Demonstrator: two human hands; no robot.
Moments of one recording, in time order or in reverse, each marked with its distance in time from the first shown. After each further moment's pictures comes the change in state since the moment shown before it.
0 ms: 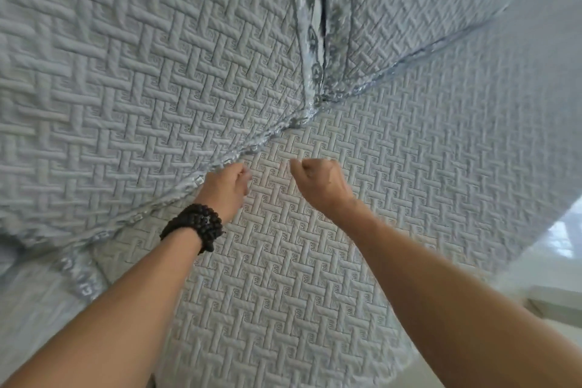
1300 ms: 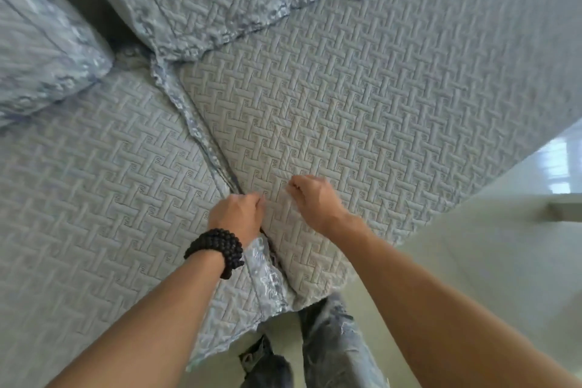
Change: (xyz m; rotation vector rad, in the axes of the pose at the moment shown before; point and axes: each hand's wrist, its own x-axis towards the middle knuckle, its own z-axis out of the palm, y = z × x) left_hand -0.359 -0.228 0.063 0.346 -0.139 -0.034; right_hand -0.336 0.000 0.255 -0.210 -0.264 -0.028
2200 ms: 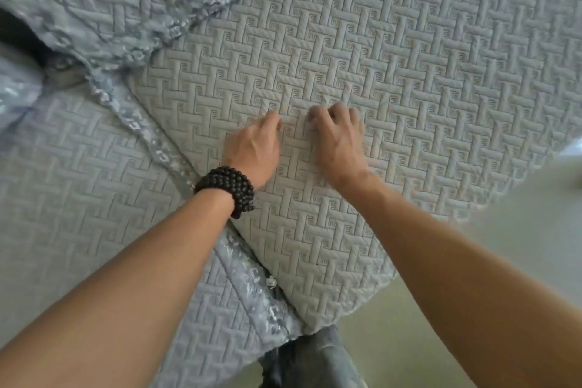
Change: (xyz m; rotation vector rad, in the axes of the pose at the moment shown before) left_hand 0.173 0.050 -0.019 -0.011 0.267 0.367; right_hand 0.122 0.061 -0.047 -0.271 0.460 0.024
